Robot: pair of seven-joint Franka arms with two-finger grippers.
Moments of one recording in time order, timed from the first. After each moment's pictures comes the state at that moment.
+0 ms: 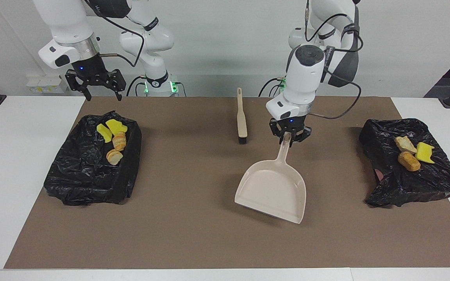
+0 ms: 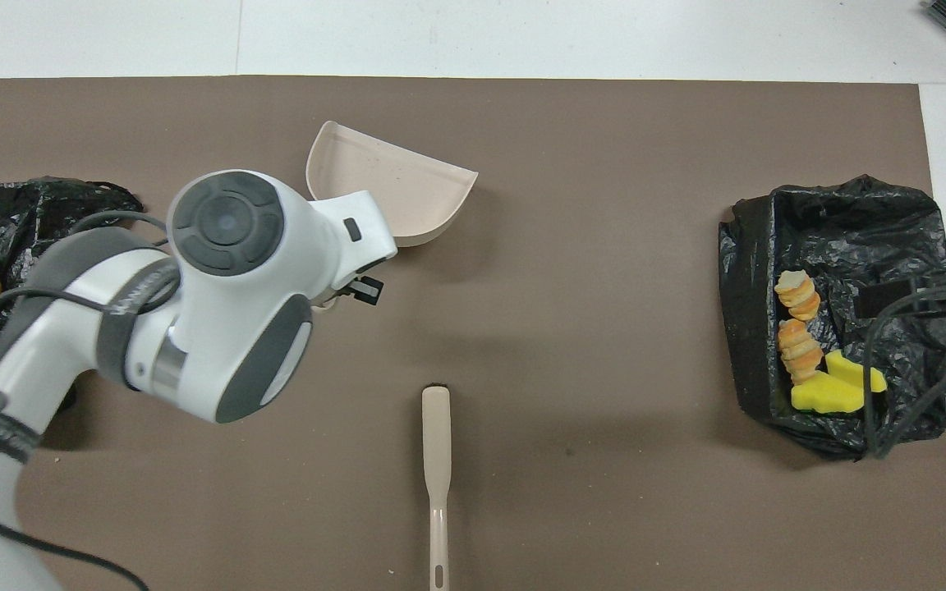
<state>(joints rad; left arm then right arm) -0.53 0.19 0.01 -1.79 0.06 2.05 -0.11 0.13 -0.13 -0.13 -1.72 -0.05 1.62 -0.02</state>
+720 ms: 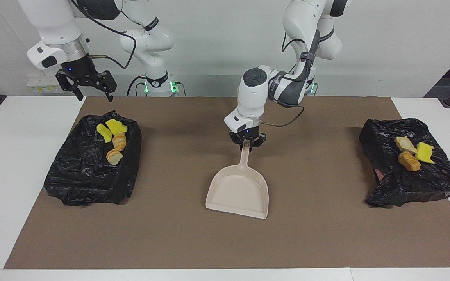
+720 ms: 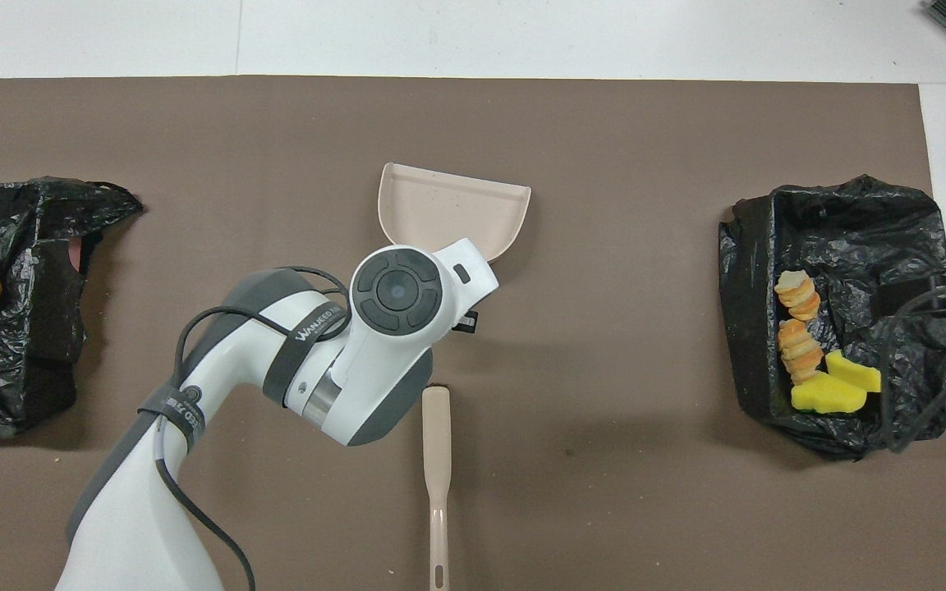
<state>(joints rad) -0.69 0.27 0.01 -1.86 0.03 2.19 -0.42 0.13 -0.12 -0.20 -1.72 -0.05 1.62 -0.02</state>
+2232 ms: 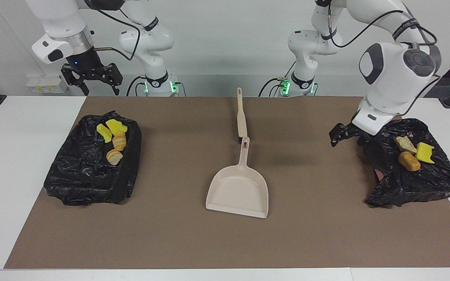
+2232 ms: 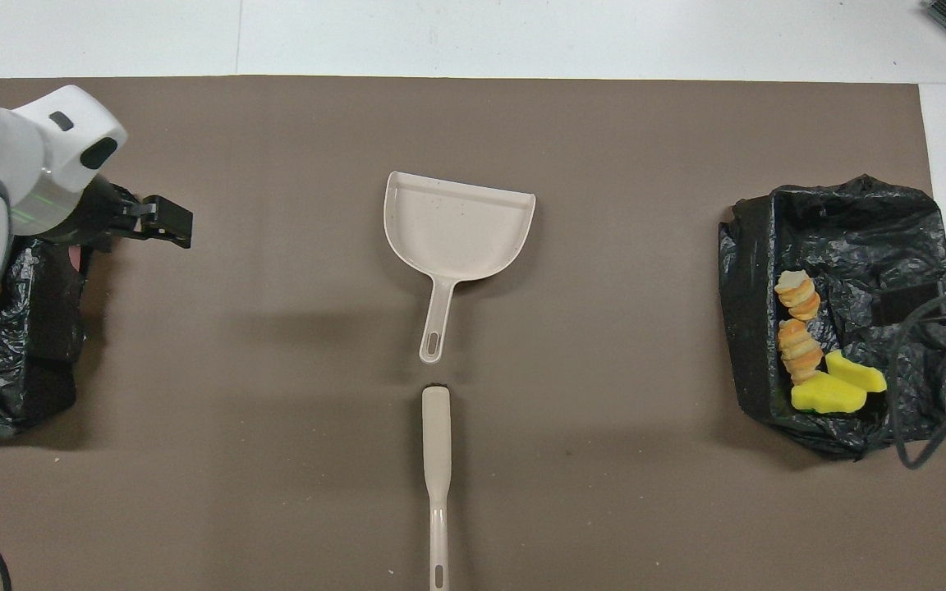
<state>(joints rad) -0.13 0.17 0.06 -1.61 -0.06 1.75 -0.02 0.16 -0.12 -0.17 -1.66 -0.03 1.54 -0.02</state>
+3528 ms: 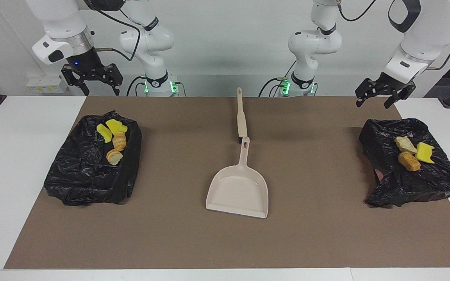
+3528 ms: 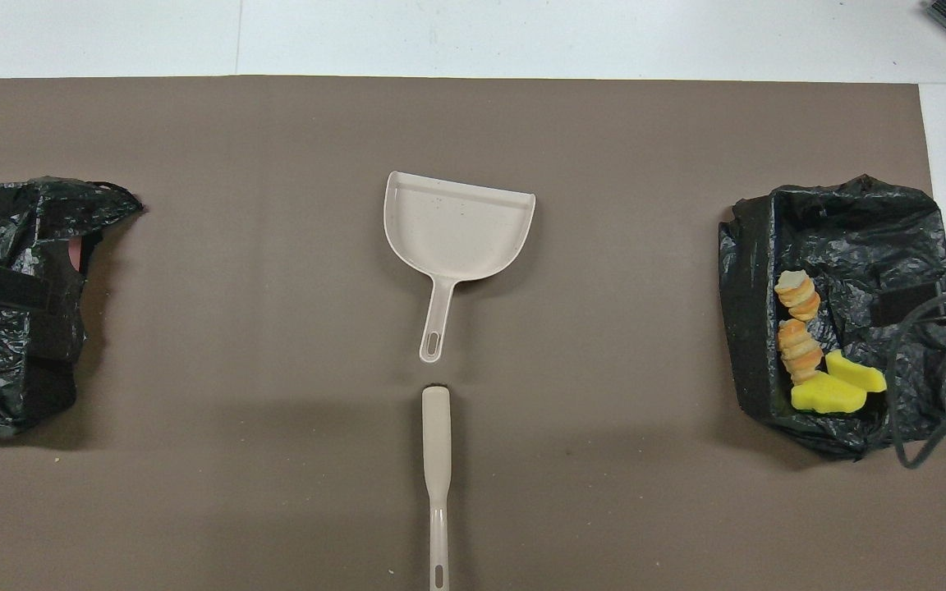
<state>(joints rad) -0.05 -0.08 0.04 -1.67 -0.02 1.55 0.09 0.16 -0.12 -0.17 -1.67 -0.03 1.54 -0.02</state>
